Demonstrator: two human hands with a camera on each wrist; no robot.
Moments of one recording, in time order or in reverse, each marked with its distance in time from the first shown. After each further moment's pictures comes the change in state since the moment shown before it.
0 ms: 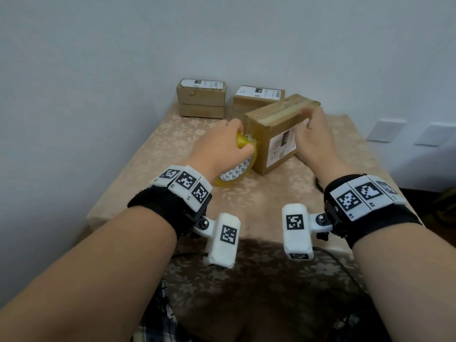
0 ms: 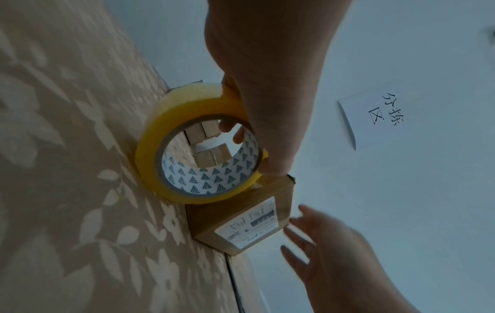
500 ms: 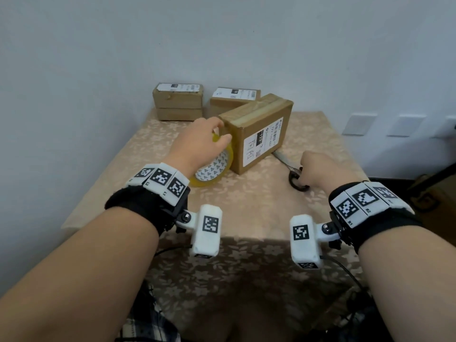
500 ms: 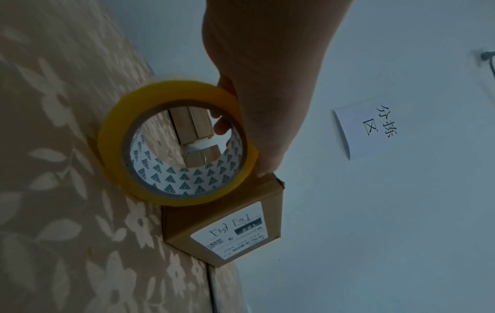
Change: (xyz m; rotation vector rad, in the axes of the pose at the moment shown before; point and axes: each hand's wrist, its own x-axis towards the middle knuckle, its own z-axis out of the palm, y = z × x) left_hand 0.013 0.007 0.002 -0.023 0.064 0.052; right_hand -0.018 0.046 -0.048 -0.917 -0.448 0.236
